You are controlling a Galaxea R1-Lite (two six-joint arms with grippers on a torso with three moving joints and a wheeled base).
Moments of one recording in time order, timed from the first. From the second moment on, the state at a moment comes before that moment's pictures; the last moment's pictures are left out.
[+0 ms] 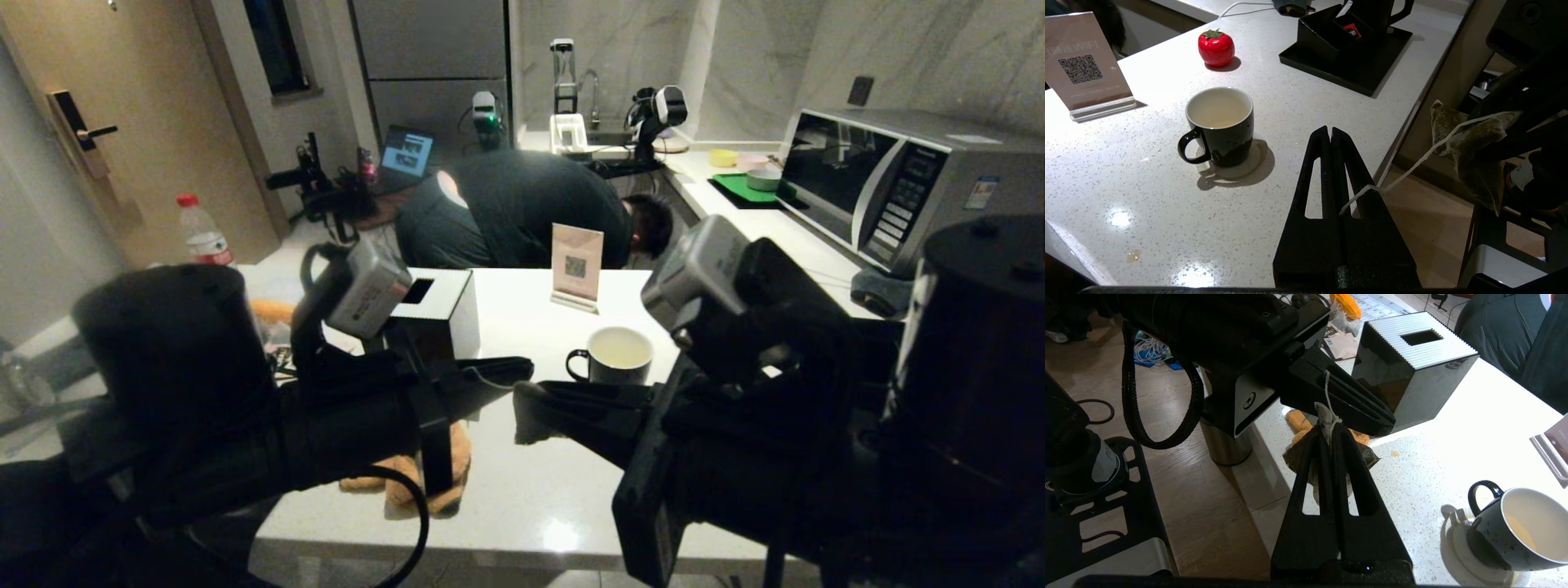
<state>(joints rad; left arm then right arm) -0.66 1.52 -0.57 -0.87 -0.41 -0.06 1.07 1.50 -0.90 -0.46 -0.07 -0.10</state>
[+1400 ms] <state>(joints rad) -0.66 1.52 -0.57 -0.87 -0.41 -0.06 1.07 1.47 -0.85 -0.48 -0.08 -0.10</state>
